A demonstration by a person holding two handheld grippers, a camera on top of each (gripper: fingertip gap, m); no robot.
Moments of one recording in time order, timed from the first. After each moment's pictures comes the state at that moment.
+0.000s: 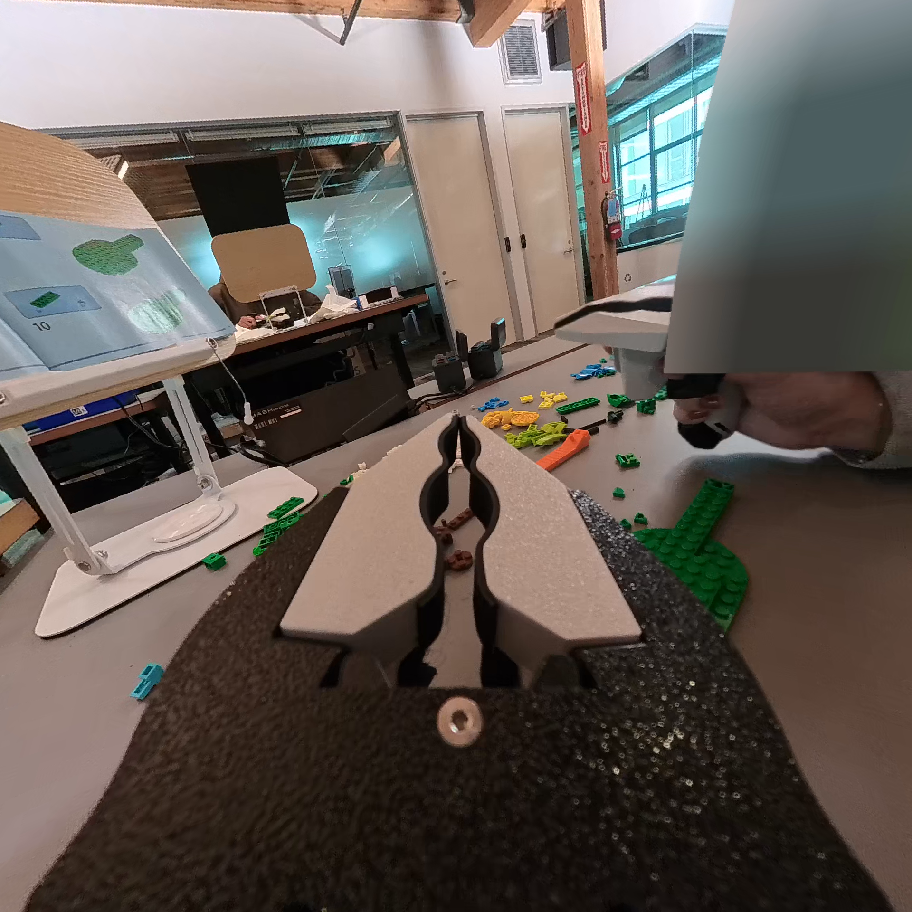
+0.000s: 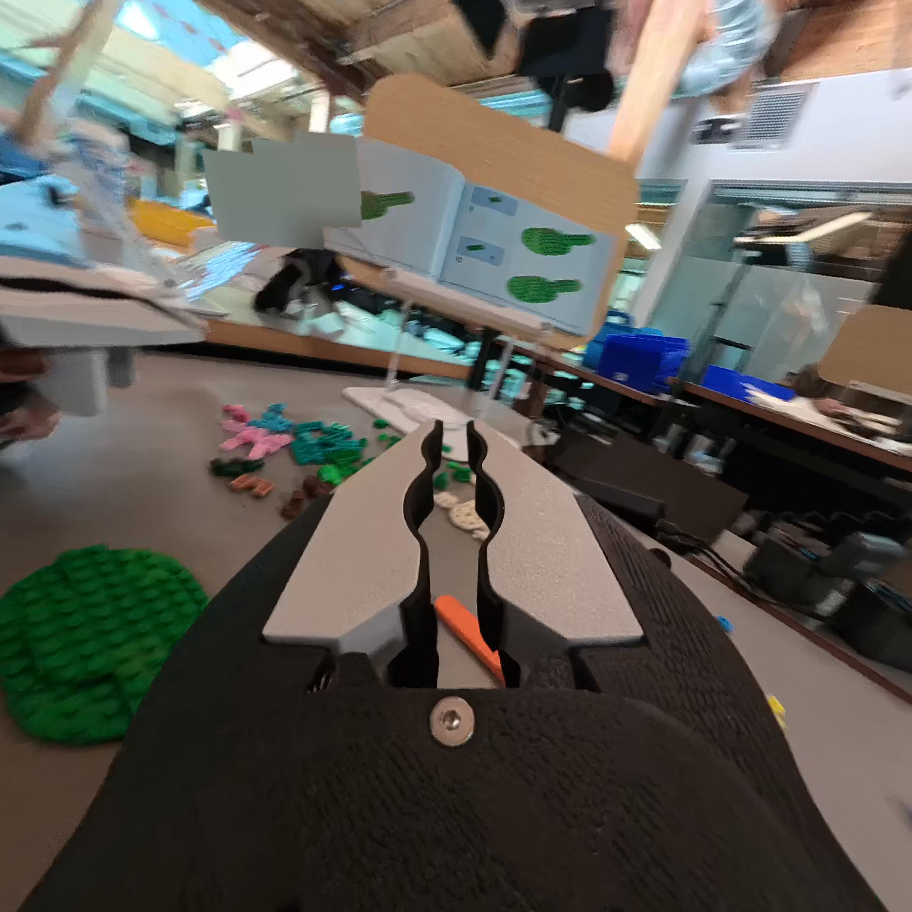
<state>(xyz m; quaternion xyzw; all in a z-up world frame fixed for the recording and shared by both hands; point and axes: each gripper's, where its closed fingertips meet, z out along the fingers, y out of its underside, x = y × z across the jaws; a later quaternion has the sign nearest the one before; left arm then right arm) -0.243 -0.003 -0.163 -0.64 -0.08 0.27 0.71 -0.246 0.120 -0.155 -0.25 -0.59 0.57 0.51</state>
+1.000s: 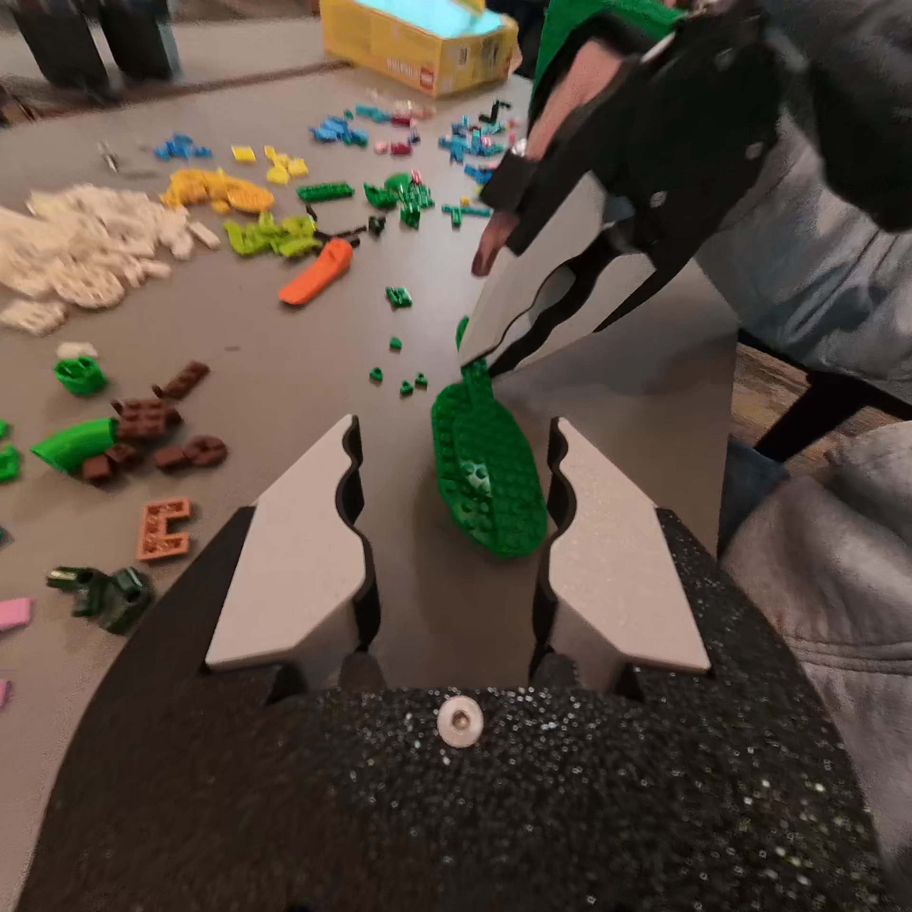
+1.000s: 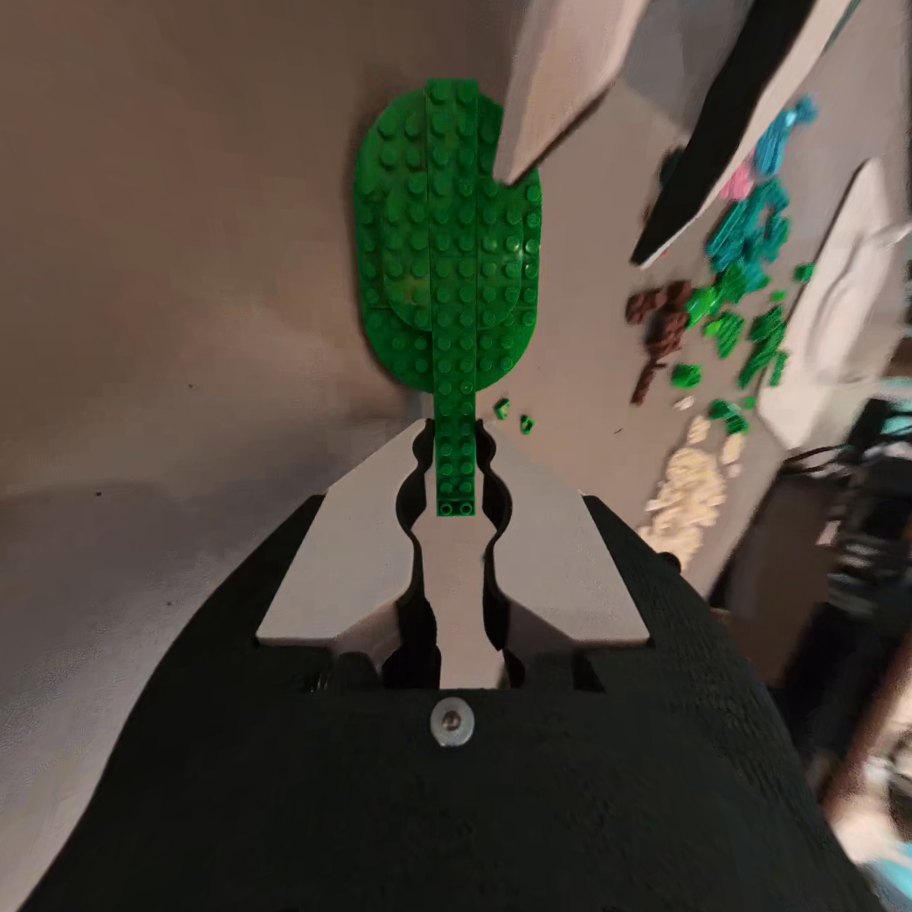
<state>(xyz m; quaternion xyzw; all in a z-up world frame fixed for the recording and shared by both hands) -0.181 0.026 -0.228 -0.83 -0.05 -0.09 0.55 -0.167 0.078 -0.264 0.10 -0.95 0.14 0.28</state>
